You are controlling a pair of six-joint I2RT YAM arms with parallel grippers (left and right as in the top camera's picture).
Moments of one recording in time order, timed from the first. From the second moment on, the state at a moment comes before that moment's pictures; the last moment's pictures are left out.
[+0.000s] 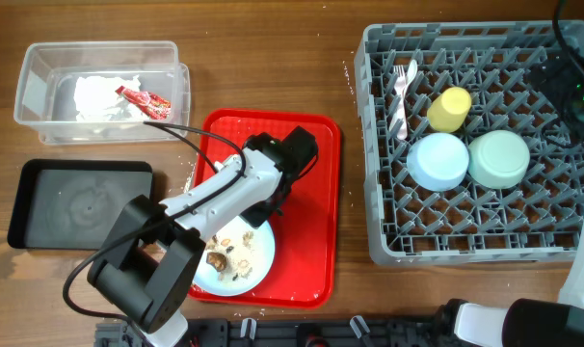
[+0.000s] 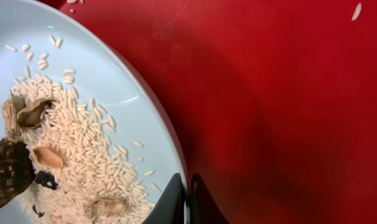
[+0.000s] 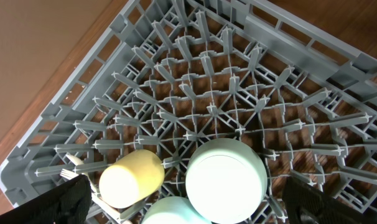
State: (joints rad) left arm -0.68 1.81 1.18 -1.08 -0.19 -1.53; right arm -0.33 1.50 1.63 -1.07 0.14 0.54
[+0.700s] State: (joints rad) left arm -0.68 1.81 1.25 -1.17 -0.20 -1.36; right arm -0.33 1.50 1.63 -1.07 0.14 0.54
